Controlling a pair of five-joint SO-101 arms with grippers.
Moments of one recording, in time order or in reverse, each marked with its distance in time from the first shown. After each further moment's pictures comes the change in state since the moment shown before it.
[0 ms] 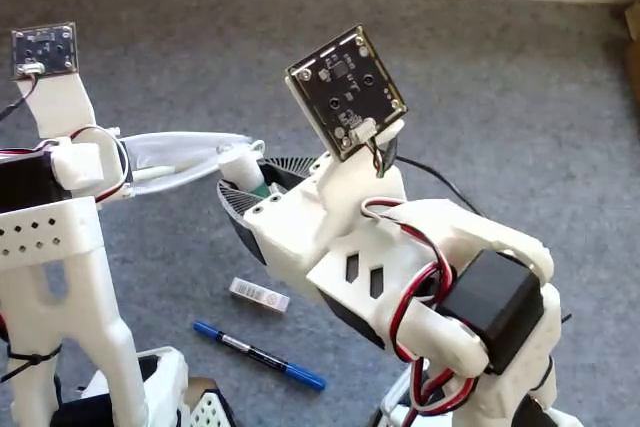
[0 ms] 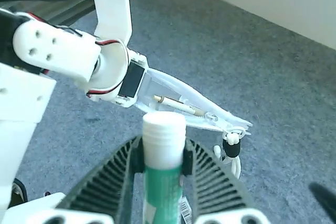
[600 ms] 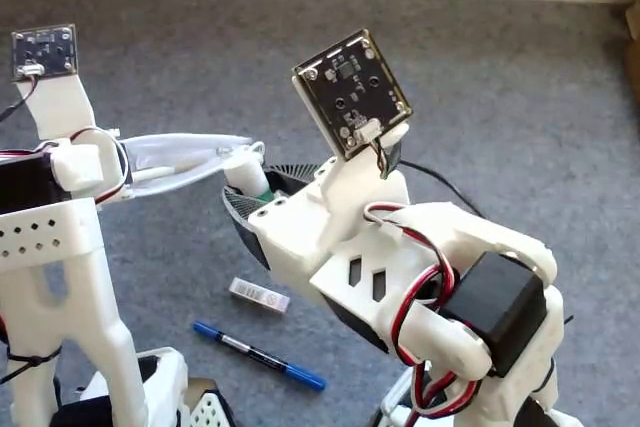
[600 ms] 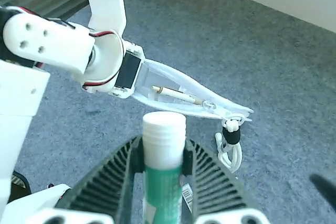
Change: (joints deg) left arm 0.0 -0.1 0.6 0.0 -0.1; right arm 0.0 -0.7 0.0 3.3 -2.3
